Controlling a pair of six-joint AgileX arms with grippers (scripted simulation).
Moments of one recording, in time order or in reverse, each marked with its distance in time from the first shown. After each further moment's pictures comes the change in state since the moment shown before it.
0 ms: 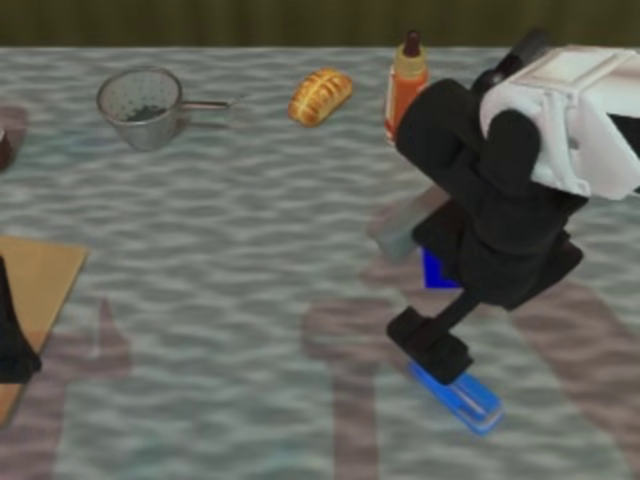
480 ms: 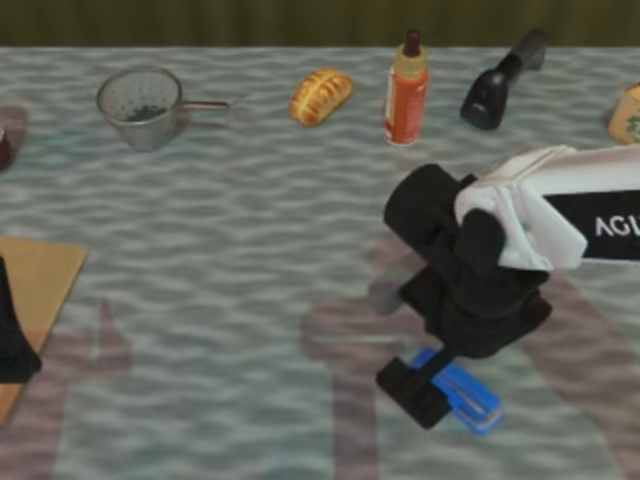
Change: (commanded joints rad) left arm 0.000 0.000 0.000 0.000 0.000 0.000; right arm 0.007 0.130 -0.187 0.323 0.001 0.006
